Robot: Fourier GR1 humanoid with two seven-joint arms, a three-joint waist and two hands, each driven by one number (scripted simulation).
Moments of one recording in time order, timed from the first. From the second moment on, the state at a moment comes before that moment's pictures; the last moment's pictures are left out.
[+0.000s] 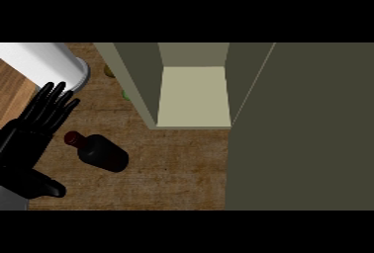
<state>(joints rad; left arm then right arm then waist) -0.09 0.24 0.23 -1.70 0.51 -0.46 0.19 0.09 -0.06 0.04 -2.40 -0.18 0.18 0.40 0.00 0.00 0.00</state>
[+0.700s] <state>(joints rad) -0.10 0.25 0.25 -1.38 0.32 -0.58 -0.08 0.10 -0.05 0.03 -2.40 -0.18 0.20 0.40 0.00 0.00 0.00</state>
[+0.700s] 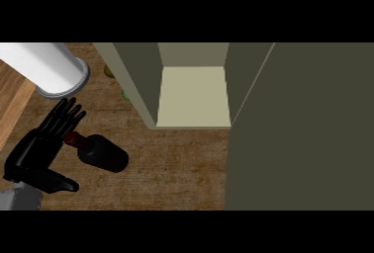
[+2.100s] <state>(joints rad) -0.32 0.30 0.21 -0.66 0.01 -0.58 -0.56 0.10 -0.04 0.04 -2.41 -0.16 0.20 0.42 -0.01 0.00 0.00</state>
